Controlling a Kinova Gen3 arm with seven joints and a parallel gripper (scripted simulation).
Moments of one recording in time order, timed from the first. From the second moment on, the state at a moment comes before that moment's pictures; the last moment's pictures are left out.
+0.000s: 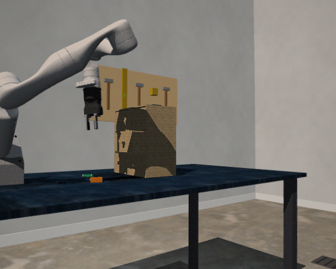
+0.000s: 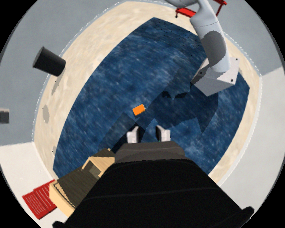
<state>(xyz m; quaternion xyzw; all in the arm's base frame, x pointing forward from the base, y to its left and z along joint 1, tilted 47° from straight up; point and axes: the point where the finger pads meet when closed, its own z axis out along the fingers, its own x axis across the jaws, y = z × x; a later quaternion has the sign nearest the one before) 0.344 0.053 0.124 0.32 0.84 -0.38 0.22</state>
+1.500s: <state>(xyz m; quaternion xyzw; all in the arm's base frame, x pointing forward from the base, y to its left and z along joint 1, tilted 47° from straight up) 0.368 0.011 -0.027 -0.36 0.84 -0.38 -0.11</state>
